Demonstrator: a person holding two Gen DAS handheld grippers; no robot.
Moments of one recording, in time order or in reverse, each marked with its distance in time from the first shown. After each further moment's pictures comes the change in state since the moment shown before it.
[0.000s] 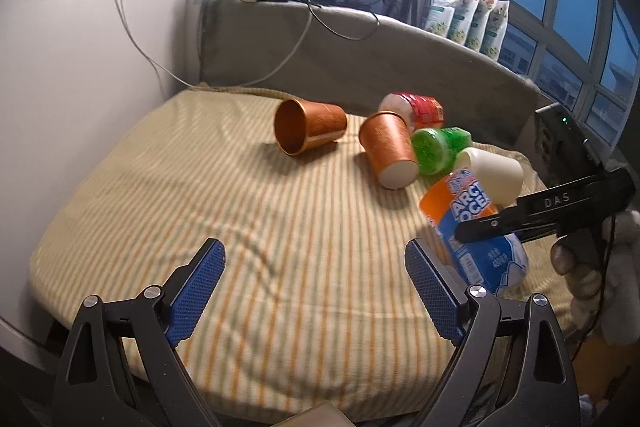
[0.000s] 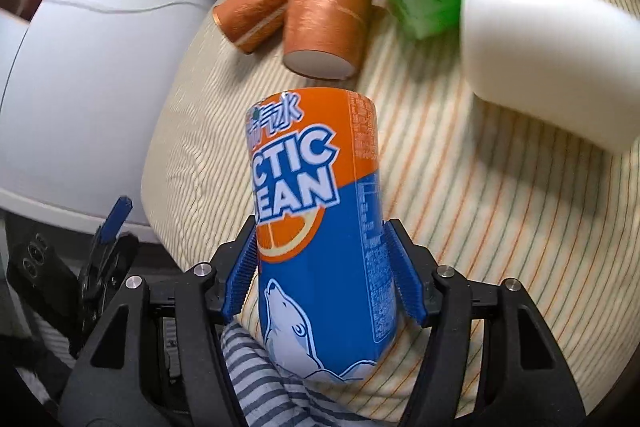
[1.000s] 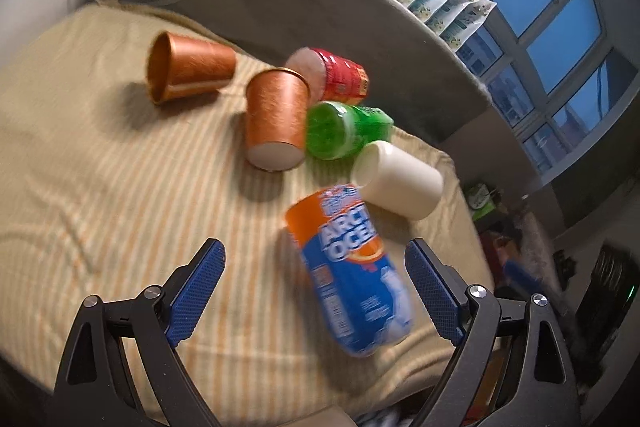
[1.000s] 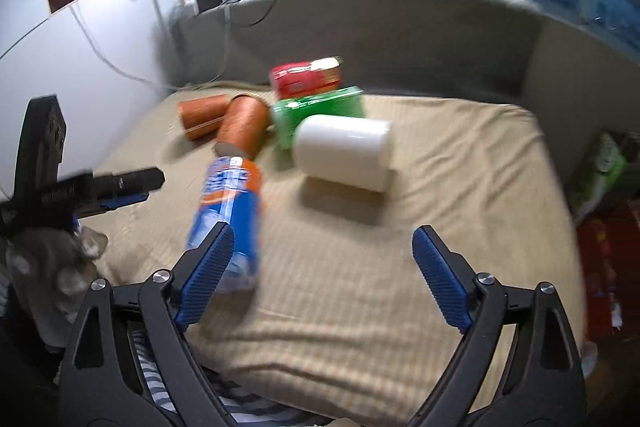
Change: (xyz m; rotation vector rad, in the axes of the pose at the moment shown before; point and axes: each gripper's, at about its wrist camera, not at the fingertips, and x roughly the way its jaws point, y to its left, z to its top) left arm 0.062 -0.052 0.037 -0.230 0.263 -0.353; right arm -0.142 0.002 -0.115 -0.162 -0.541 -0.435
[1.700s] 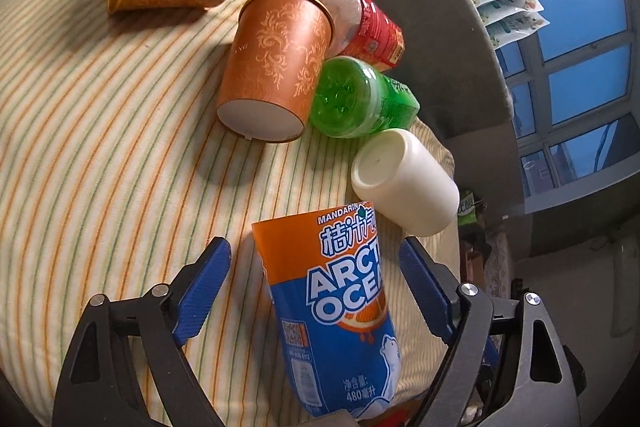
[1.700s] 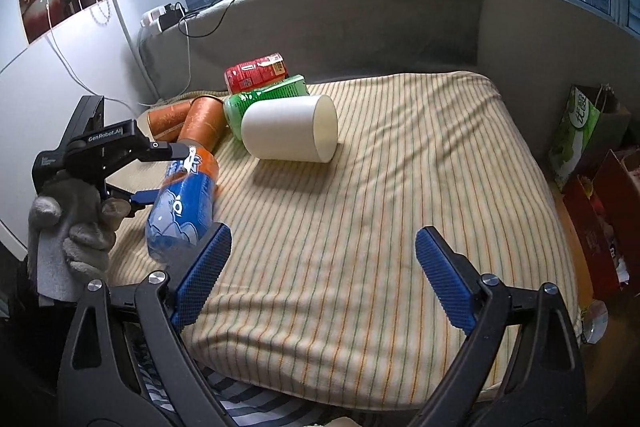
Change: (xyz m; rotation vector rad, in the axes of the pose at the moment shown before) left arm 0.065 0.017 0.016 -0.218 0.179 -0.078; right arm -0.006 -0.043 -0.033 0.108 -0.019 -0.036
